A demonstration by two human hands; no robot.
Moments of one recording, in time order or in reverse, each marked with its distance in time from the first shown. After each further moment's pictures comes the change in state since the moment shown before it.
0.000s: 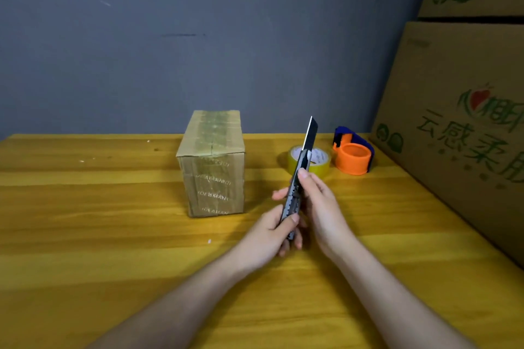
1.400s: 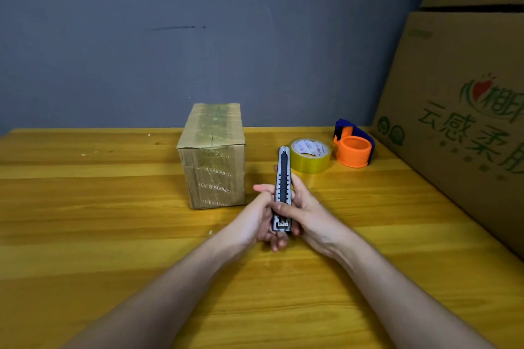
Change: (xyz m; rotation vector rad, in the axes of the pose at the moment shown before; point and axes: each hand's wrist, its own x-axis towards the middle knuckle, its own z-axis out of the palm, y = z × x) left_hand 0.002 0.009 -0.017 -0.293 -0.175 -0.226; right_hand 0.001 0.027 -0.010 -0.034 -0.414 0.048
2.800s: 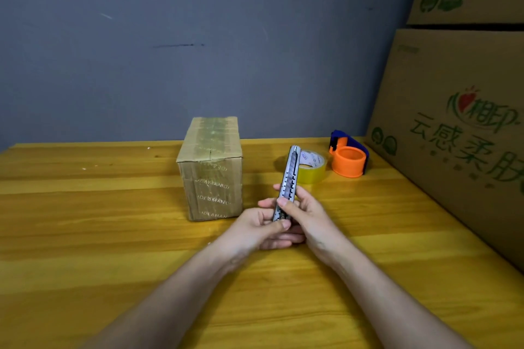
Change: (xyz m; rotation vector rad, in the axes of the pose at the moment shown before) left_hand 0.000 -0.008 -0.004 -0.070 0.104 0.060; right_hand 0.000 -0.005 -0.001 0.100 0.172 -0.018
